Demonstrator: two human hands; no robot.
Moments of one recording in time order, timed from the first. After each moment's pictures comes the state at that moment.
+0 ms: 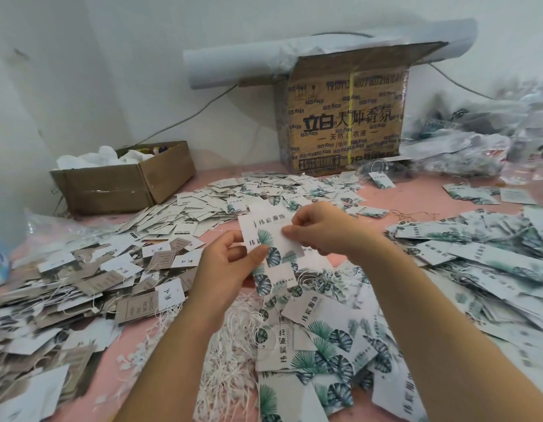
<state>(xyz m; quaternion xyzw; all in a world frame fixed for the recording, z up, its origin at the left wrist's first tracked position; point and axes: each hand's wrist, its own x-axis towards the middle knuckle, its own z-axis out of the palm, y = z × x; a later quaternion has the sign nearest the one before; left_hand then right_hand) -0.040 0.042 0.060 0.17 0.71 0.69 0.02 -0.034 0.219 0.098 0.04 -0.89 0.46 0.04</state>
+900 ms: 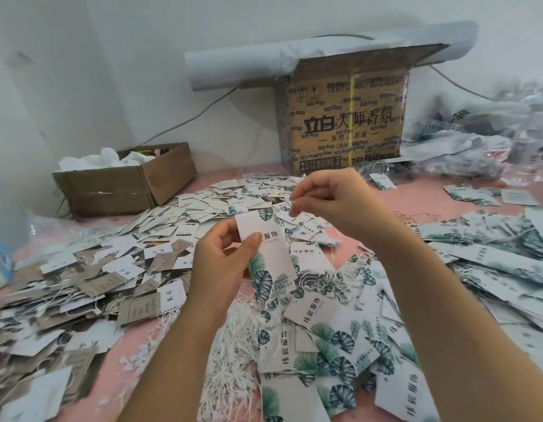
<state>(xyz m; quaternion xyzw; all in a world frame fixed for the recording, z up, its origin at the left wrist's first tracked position) -0.033 0.045 0.071 0.17 0.69 0.70 -0.09 -0.016 0.224 0.124 0.14 -0.85 0.47 0.22</state>
